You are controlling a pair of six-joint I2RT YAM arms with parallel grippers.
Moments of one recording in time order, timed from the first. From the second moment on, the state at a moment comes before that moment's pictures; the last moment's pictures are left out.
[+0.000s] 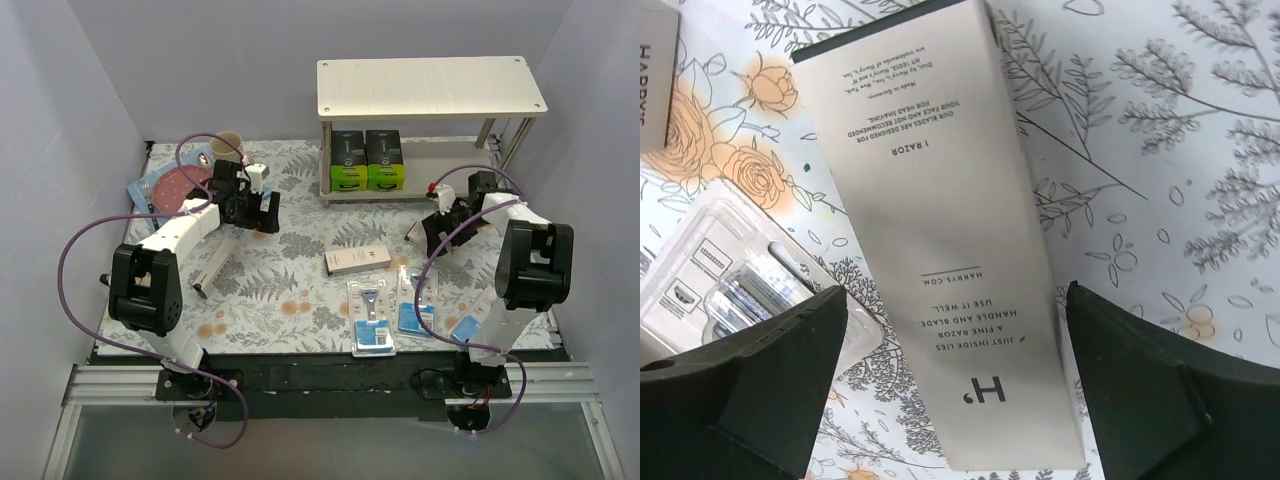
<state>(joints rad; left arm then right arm) -0.23 1.66 1.21 -0.47 0.26 0.01 -0.08 1.82 1.20 -0.72 -0.45 -0.67</state>
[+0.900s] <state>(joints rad) -0.23 1.66 1.22 -0.46 0.27 0.01 -0.12 1.75 1.07 -0.64 -0.41 -1.00</state>
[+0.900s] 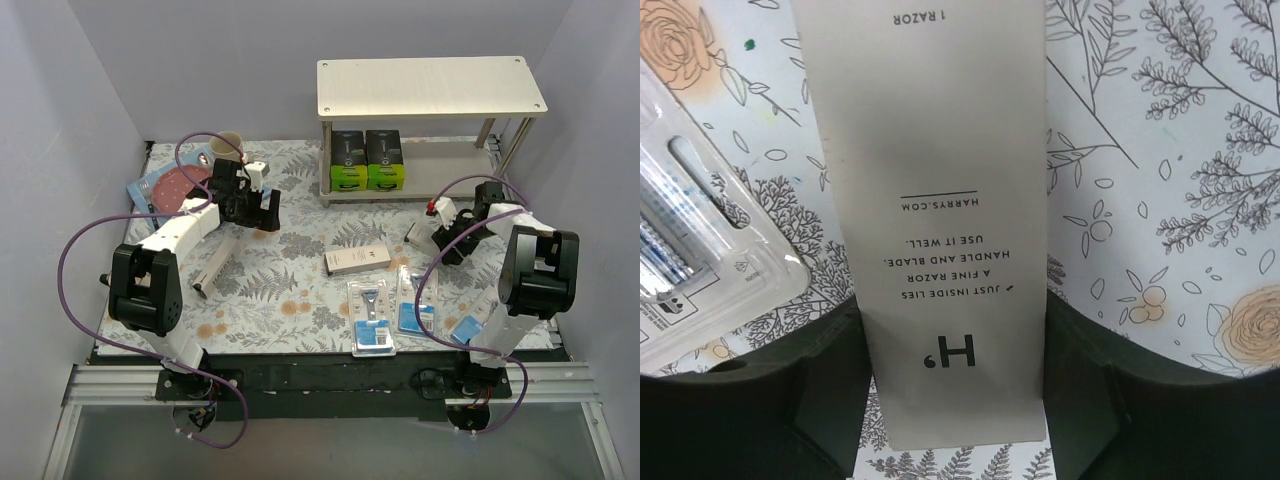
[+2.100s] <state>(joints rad) -0.25 1.68 1.25 -0.48 0.25 0.03 0.00 1.94 1.53 -0.34 -0.31 0.02</state>
